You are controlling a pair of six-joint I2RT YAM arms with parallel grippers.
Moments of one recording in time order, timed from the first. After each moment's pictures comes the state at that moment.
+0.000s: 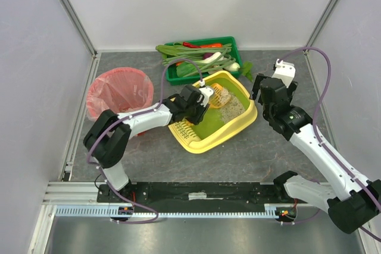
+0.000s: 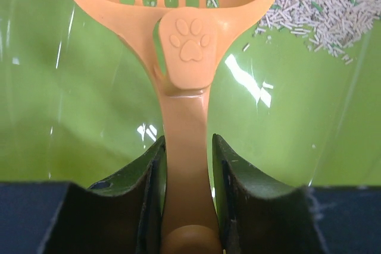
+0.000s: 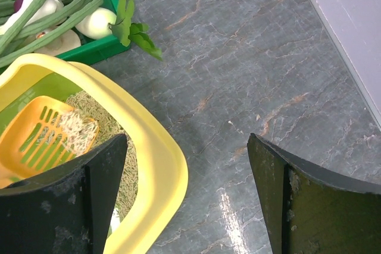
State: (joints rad) left arm -0.75 1.77 1.14 -0.20 0.05 -0.01; right arm 0.47 1.04 0.98 -0.44 0.70 0.39
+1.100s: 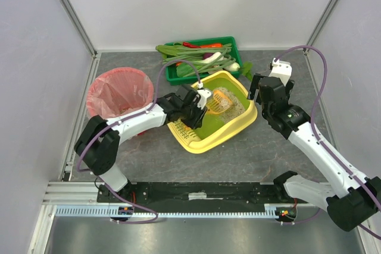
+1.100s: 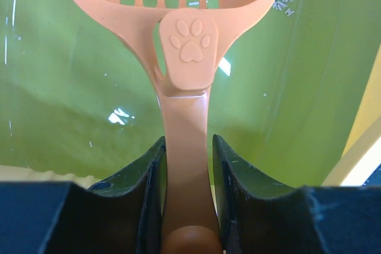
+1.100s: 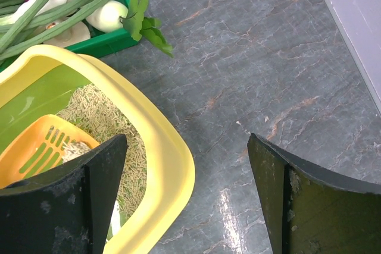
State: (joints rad) left arm -0.76 1.64 1.12 -0.37 0.16 -0.03; right arm 0.47 1.07 0.99 -0.42 0.65 0.36
